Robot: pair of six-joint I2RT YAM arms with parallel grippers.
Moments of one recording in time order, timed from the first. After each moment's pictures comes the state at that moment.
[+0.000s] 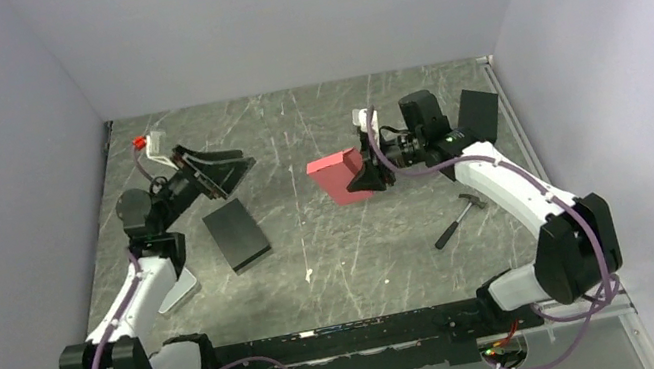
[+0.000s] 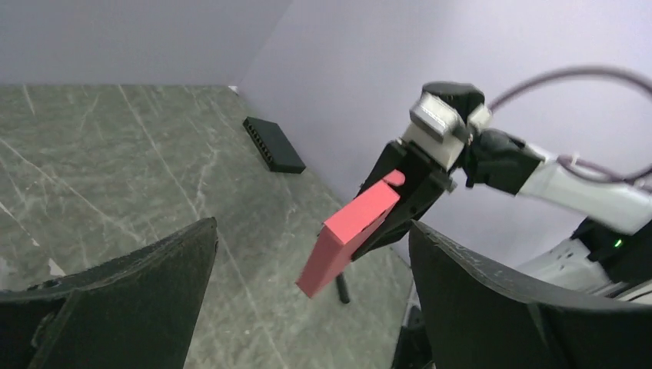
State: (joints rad) left arm -0.05 1.14 0.62 0.85 0.84 -0.98; right arm 0.39 1.35 1.05 -0.36 -0.93 -0.53
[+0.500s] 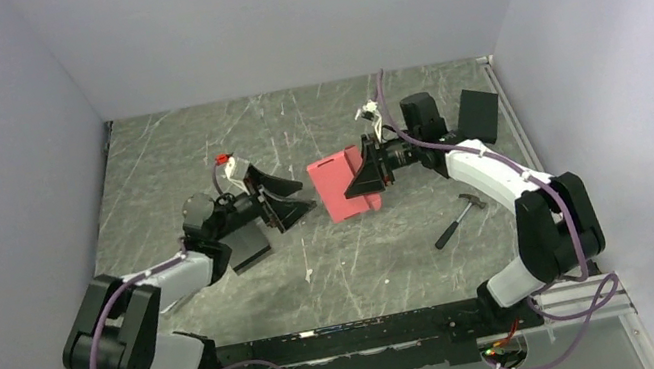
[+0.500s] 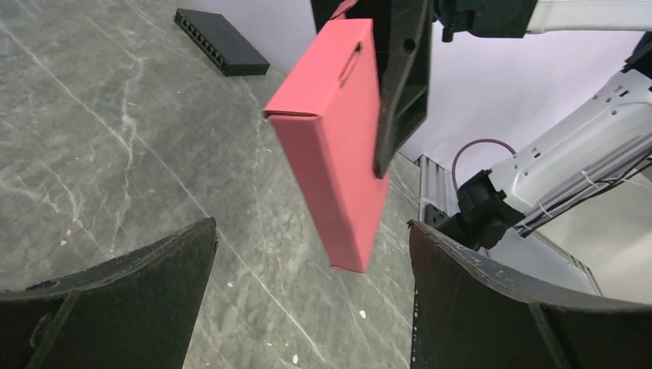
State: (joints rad) left arm -0.40 1.35 0.46 1.07 0.81 -0.64; right arm 0.32 1.49 1.00 -0.17 -1.24 0.02
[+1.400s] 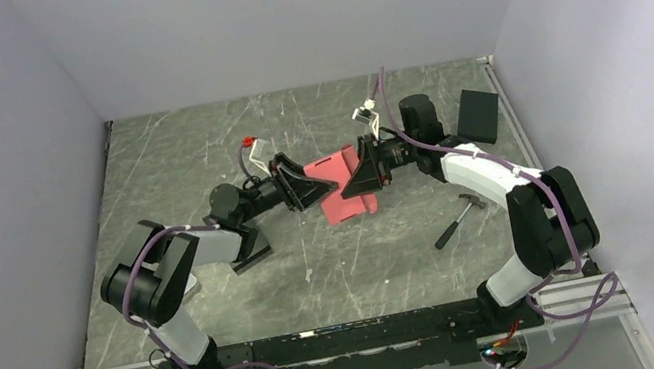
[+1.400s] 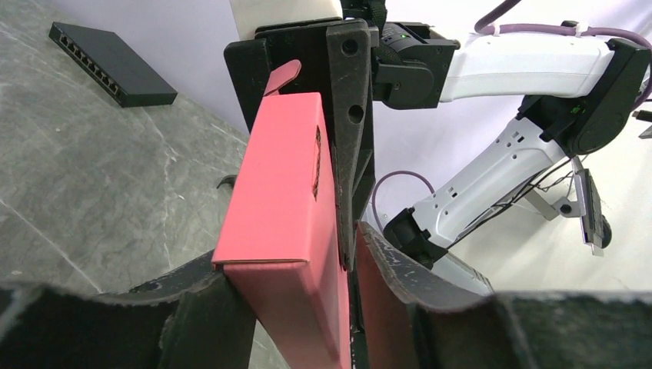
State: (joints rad) left arm -0.52 1.70 0.63 1.48 0.80 -0.95; right arm 0.32 1.53 0.95 0.09 -1.33 0.30
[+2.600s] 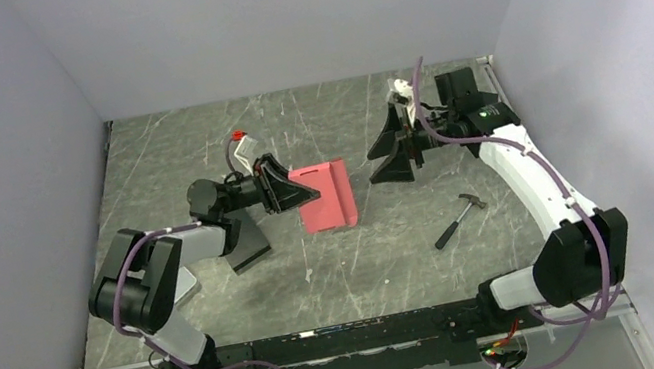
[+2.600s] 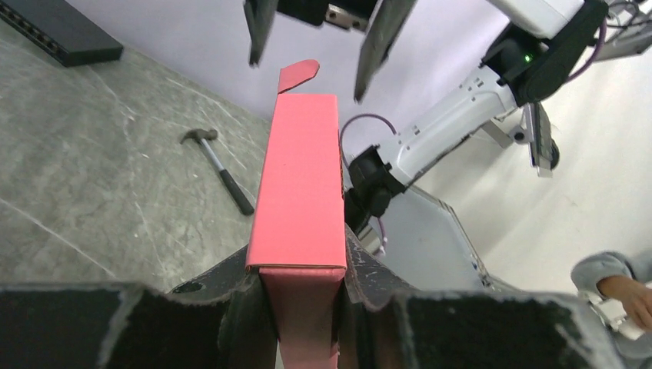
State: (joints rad) left arm -0.40 1.64 0.65 1.48 1.09 -1.06; right arm 0.20 1.36 1.23 -0.70 -1.24 -0.51
